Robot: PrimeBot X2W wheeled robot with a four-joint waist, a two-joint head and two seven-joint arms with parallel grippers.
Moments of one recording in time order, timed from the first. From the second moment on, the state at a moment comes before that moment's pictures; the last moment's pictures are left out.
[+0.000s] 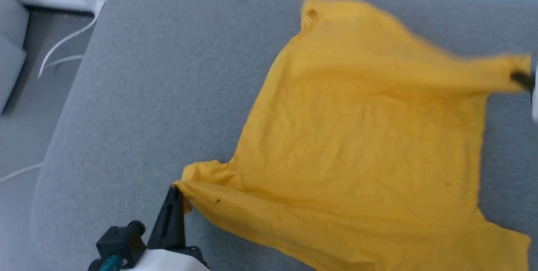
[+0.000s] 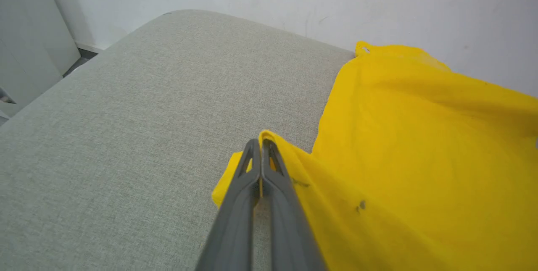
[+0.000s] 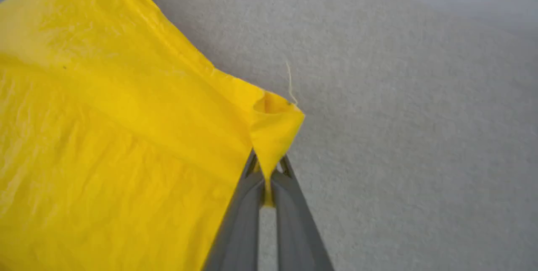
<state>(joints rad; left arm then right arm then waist) 0.14 0.21 -0.30 -0.20 -0.43 0.28 -0.13 -0.76 -0.57 0.16 0.42 0.63 0.13 0.89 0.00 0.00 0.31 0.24</state>
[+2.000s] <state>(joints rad) 0.09 0.27 -0.29 -0.23 -0.44 0.34 -0.03 -0.54 -0.36 0.26 0.49 0.71 0.13 0.87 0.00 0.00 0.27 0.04</state>
